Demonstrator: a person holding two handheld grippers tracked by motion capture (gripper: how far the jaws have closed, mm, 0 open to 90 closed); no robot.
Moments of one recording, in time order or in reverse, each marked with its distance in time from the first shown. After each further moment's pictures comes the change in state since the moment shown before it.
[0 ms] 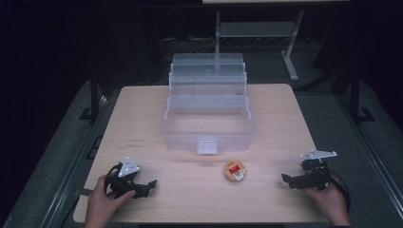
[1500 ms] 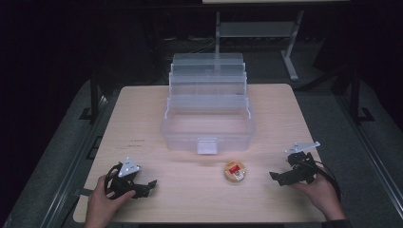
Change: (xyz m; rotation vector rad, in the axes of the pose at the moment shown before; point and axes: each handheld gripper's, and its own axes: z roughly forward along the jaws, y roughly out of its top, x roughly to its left) left arm 0.000 0.000 0.000 0.000 0.000 -0.001; right arm 0.029 0.037 0.002 0.044 0.097 -0.138
